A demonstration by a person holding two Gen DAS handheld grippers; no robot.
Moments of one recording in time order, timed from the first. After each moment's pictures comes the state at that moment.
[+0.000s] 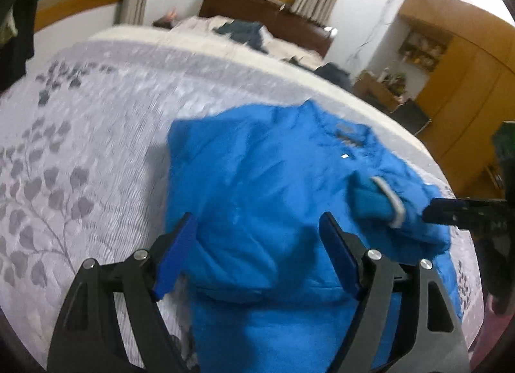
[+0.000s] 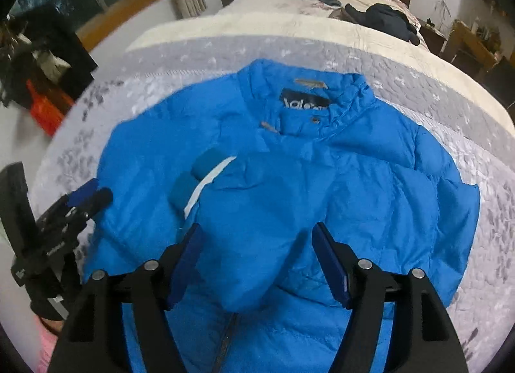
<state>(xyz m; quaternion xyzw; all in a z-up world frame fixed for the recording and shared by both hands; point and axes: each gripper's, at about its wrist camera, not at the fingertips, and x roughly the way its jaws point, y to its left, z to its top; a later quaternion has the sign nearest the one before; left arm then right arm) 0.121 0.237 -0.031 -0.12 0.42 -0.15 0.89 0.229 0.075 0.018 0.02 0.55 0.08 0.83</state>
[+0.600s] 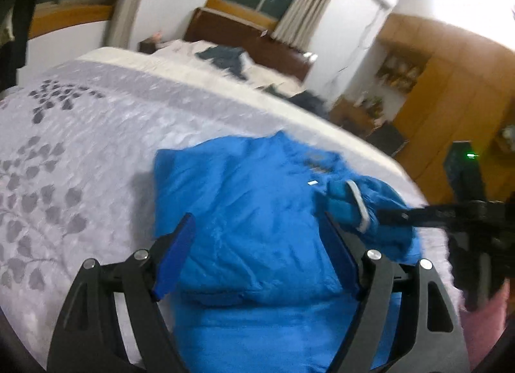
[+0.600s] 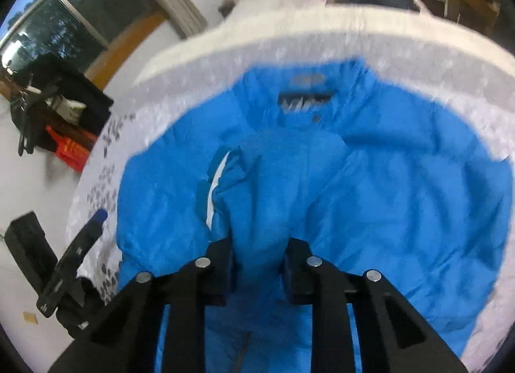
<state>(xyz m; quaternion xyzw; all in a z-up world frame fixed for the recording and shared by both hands) 0.090 0.242 0.002 -0.16 0.34 -0.20 0.91 0.238 0.025 0.013 0.14 0.52 0.12 0.83</state>
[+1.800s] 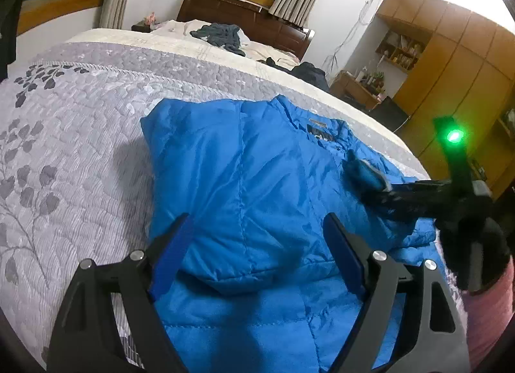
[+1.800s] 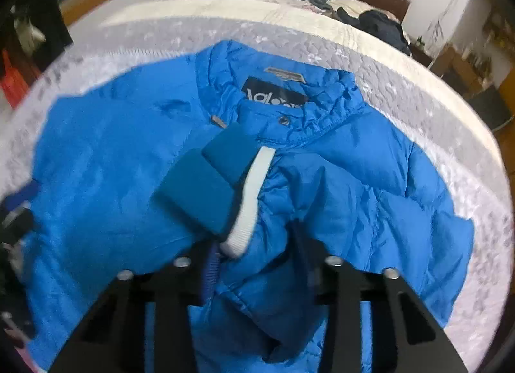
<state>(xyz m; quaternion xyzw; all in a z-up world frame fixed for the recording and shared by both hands) 0.107 0.218 -0.033 -0.12 0.39 -0.20 0.89 0.253 0.055 -0.021 -0.04 0.54 0.05 0.84</state>
